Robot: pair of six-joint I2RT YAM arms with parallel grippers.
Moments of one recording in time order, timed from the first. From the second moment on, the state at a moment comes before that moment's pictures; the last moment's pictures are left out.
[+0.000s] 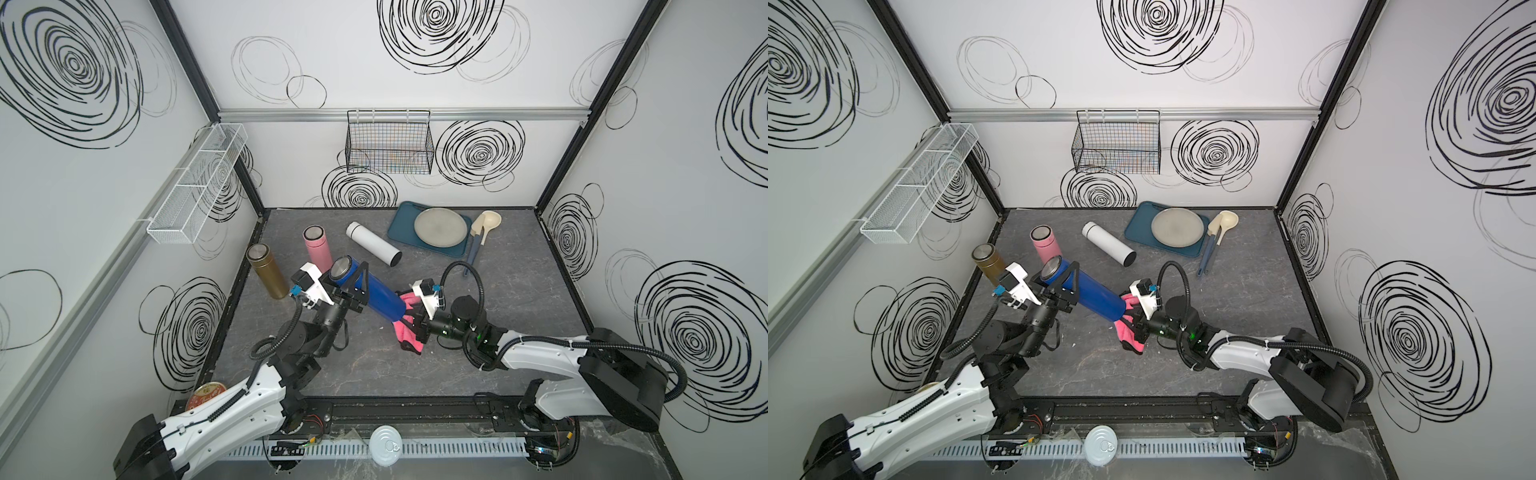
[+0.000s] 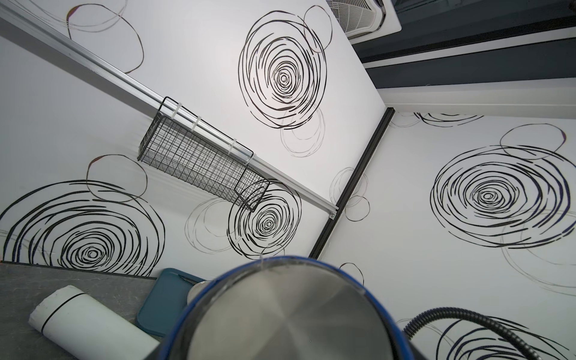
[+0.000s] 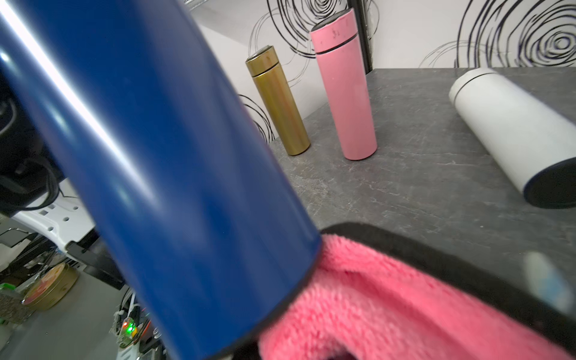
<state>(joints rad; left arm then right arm) -0.79 0.74 0.38 0.80 -0.34 -0.41 0.96 1.36 0.45 0.74 -0.32 0.34</state>
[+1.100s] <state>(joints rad) -0.23 0.90 0.22 0.81 -0.78 -0.12 0.38 0.74 0.21 0.21 0.40 0.42</state>
